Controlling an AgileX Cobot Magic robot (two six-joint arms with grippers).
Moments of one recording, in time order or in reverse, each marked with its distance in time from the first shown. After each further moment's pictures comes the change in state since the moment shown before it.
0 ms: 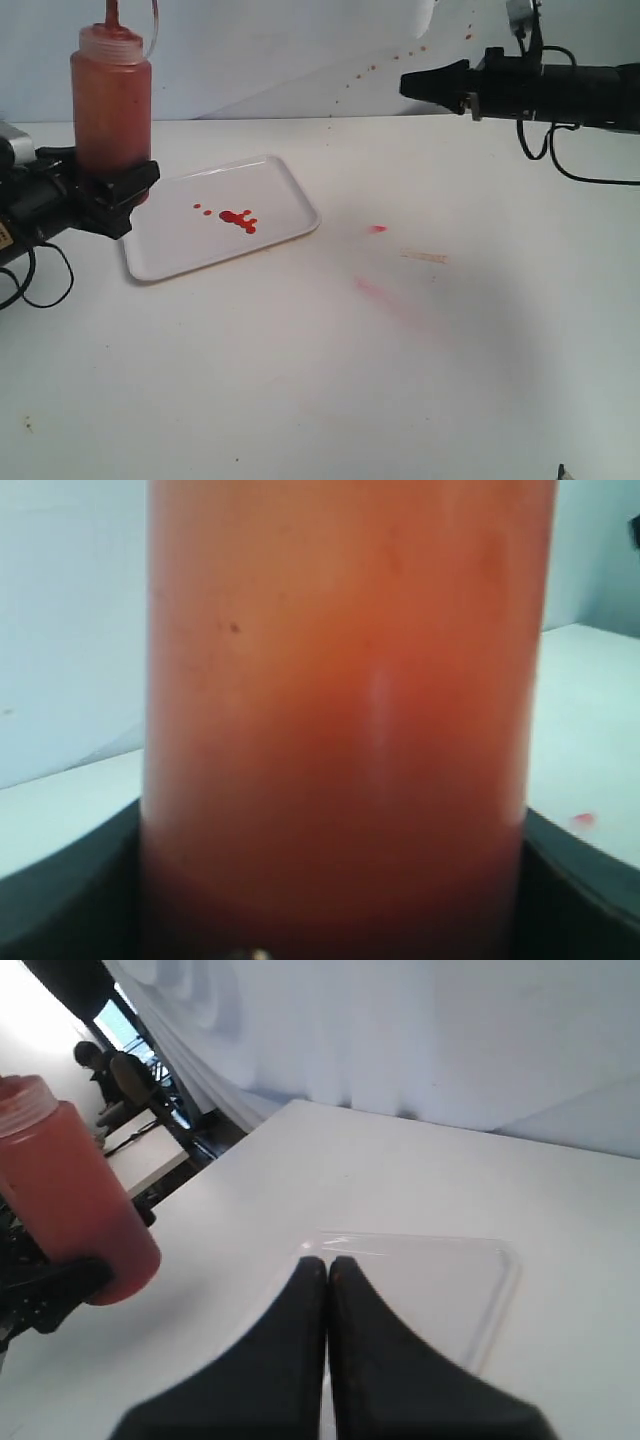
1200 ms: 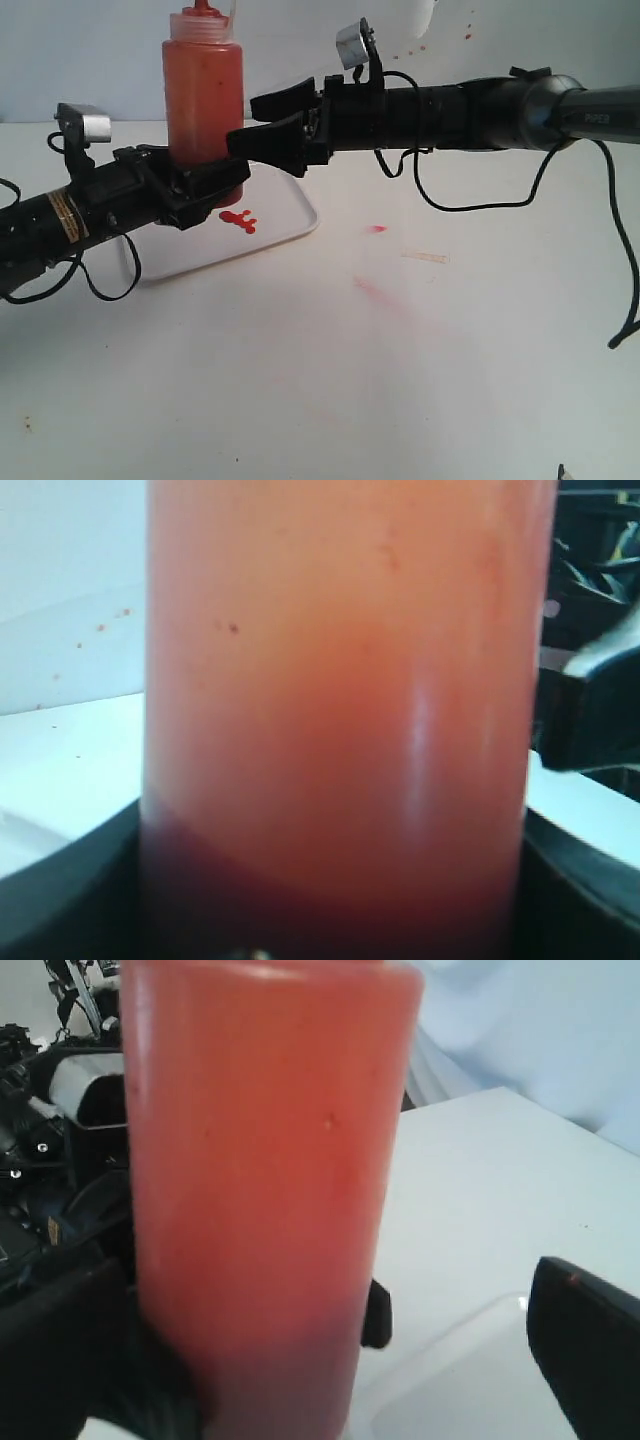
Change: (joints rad) left arm -0.215 0.004 -0.092 0.101 -0.007 -0.341; right arm 0.346 0.000 0.000 0.063 0.013 -0.339
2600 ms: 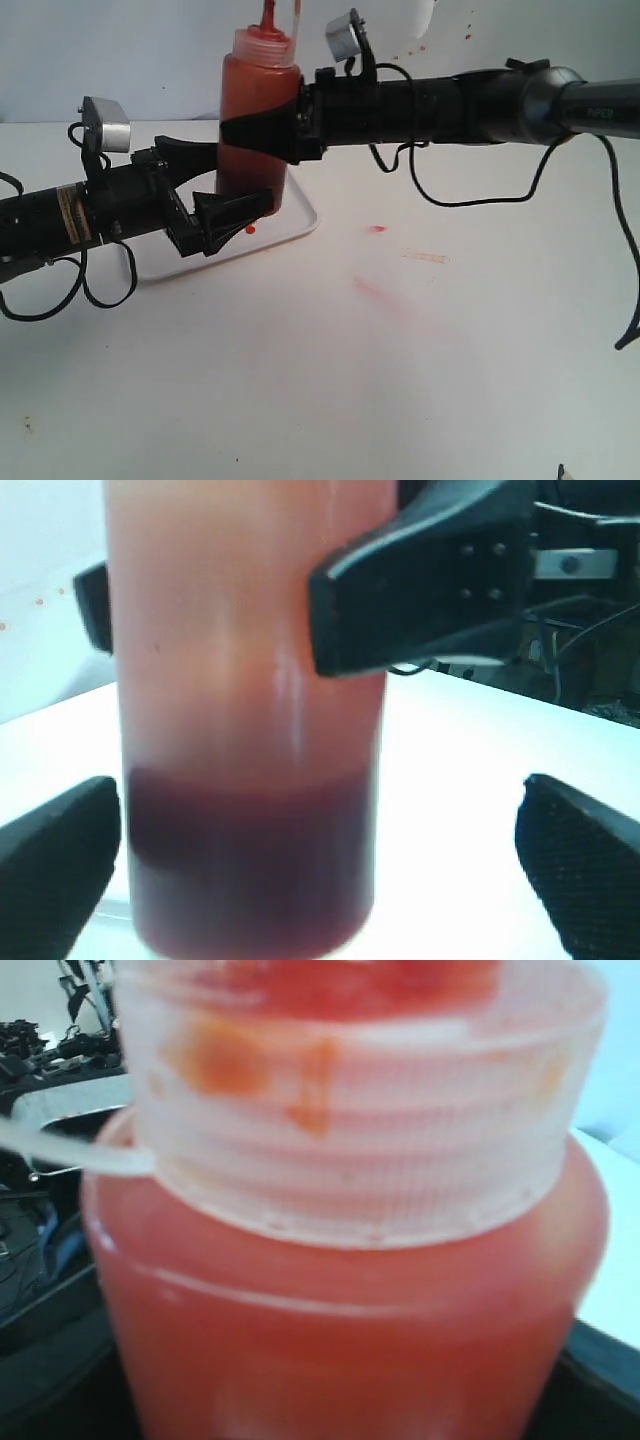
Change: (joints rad) left arm 0.000 -0.003 -0.042 0.197 -0.011 0.038; right arm -0.003 -0.034 0.006 -0.004 -0.010 0.006
